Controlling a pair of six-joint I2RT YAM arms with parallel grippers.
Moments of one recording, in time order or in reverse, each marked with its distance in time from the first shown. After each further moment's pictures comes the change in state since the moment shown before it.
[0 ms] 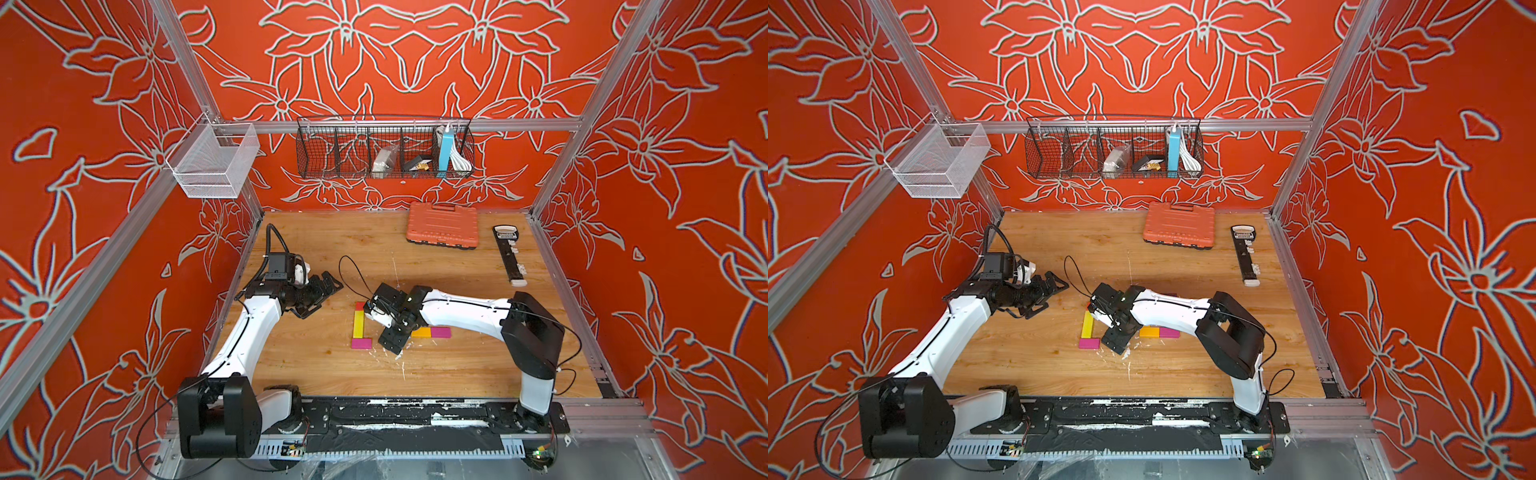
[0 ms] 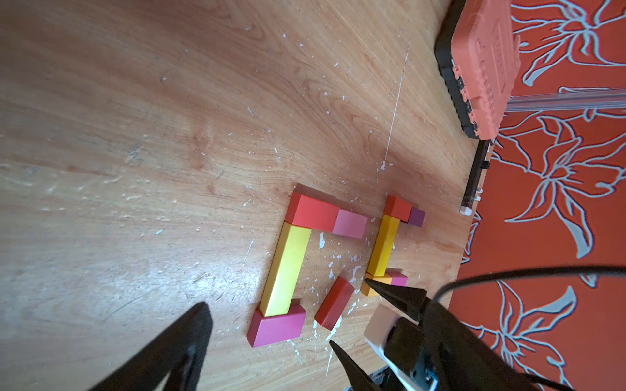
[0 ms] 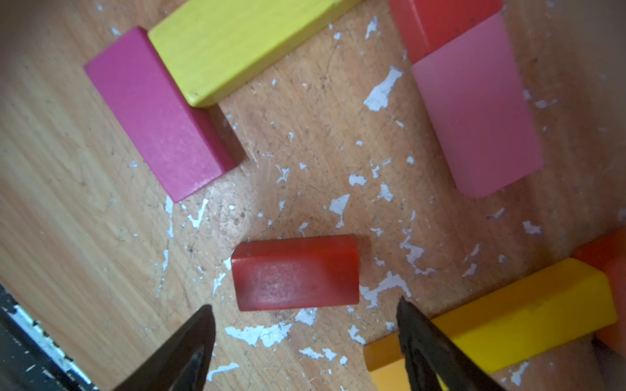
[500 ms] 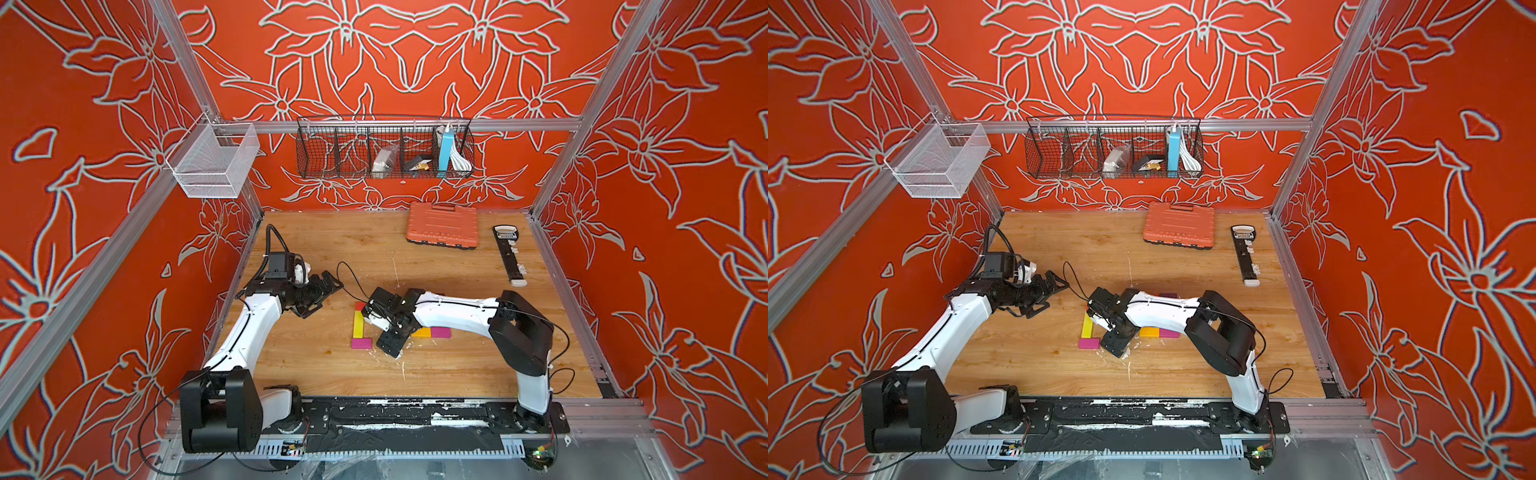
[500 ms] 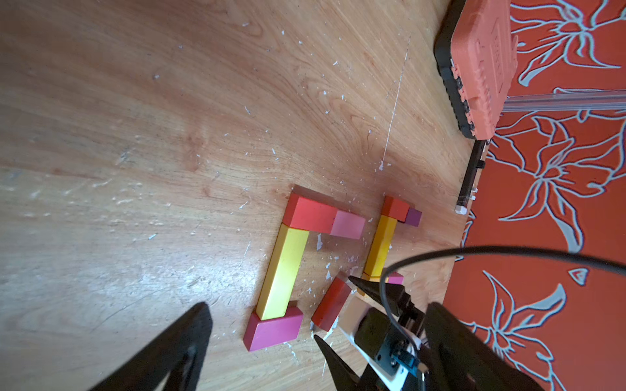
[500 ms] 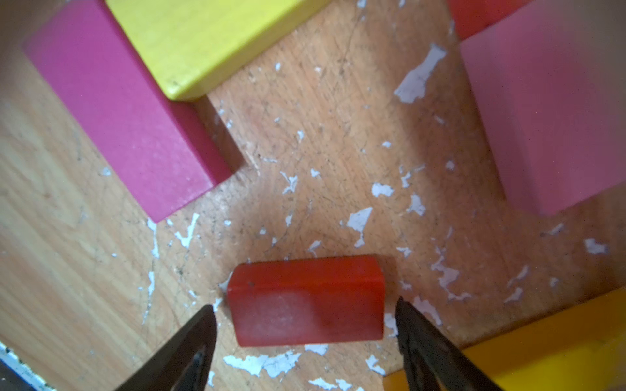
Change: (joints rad) left arm 0.009 0.022 0.000 0.021 0.027 -0.002; right arm 0.014 0.064 0.019 -0.003 -0.005 0.016
